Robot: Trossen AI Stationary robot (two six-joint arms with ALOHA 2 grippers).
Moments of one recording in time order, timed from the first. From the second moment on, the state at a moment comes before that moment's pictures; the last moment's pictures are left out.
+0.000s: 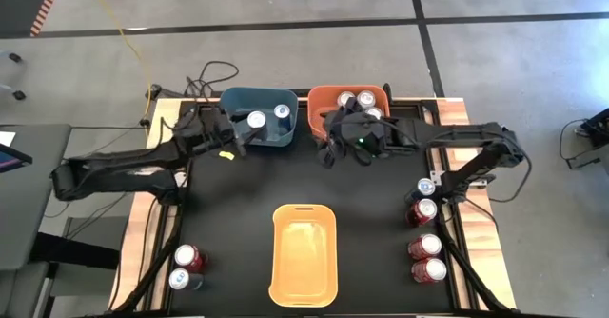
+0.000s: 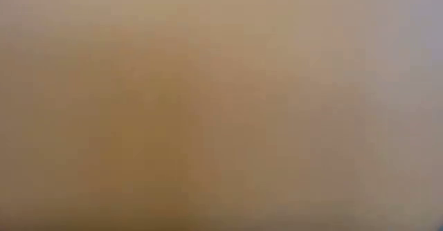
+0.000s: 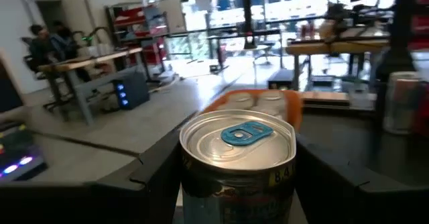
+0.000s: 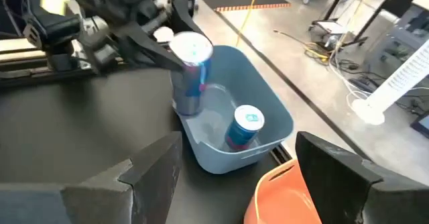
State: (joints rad) left arm 0.54 0.99 0.39 0.68 0.02 0.16; right arm 0.01 1.50 1.50 -0.50 0.57 0.07
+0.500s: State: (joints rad) left arm 0.64 1.45 0.39 1.16 0.13 0.02; right arm 0.03 1.49 1.50 -0.61 0.59 0.14
